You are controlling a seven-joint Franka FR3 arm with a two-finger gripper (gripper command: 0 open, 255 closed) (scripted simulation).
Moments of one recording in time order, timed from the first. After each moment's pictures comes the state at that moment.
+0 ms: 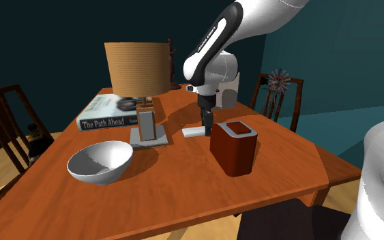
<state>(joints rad) -0.04 0.18 -0.57 -2.16 0.14 2.29 -1.22</state>
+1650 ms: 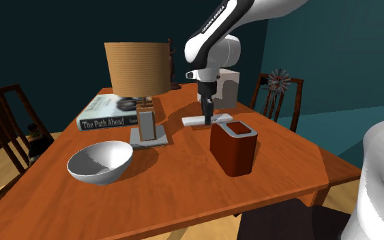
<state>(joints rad) -0.02 0.09 -0.58 -2.11 0.07 2.17 -1.17</state>
